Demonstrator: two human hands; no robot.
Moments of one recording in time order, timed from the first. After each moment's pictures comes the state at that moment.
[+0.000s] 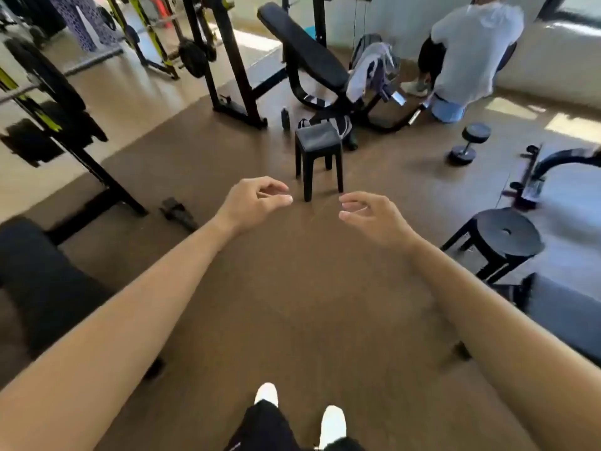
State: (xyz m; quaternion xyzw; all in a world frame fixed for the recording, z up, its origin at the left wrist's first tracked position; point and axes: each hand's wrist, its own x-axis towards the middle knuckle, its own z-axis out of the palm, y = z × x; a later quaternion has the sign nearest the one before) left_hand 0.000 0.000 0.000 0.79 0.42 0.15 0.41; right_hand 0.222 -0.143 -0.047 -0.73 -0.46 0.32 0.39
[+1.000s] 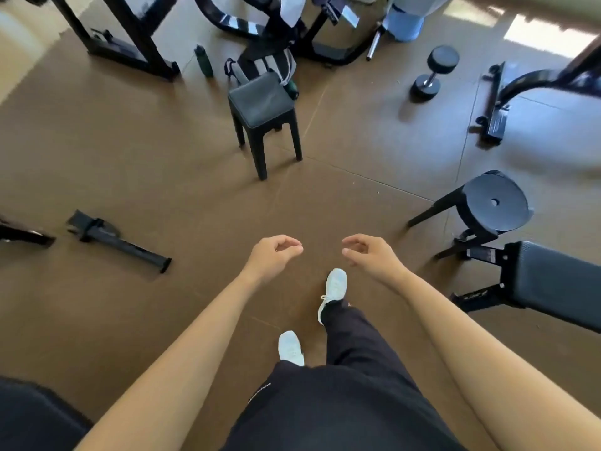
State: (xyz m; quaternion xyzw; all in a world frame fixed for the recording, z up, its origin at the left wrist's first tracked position) left_hand 0.177 0.241 -0.206 0.68 0.42 -0.05 0.59; right_hand 0.356 0.063 -0.204 -0.81 -0.20 0.43 0.33
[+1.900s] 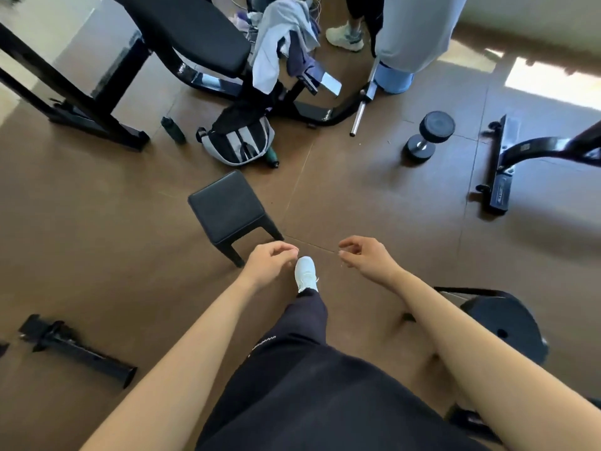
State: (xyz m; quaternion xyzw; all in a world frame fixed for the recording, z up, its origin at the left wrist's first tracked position) left_hand 0.622 0.527 -0.218 0.66 0.43 -0.06 0.62; right_hand 0.806 0.354 -0.227 -0.83 -0.24 0.43 0.26
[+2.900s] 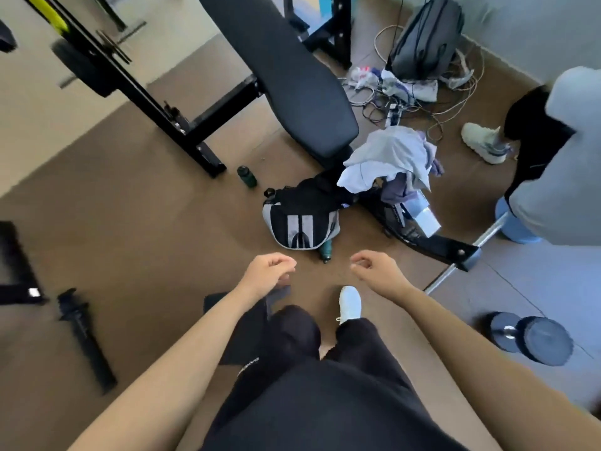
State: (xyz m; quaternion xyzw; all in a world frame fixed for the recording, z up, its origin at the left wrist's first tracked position) left_hand 0.951 0.968 -0.216 0.49 0.64 0.04 0.59; right_hand 1.210 0.892 -0.246 -0.73 -0.43 0.50 0.13
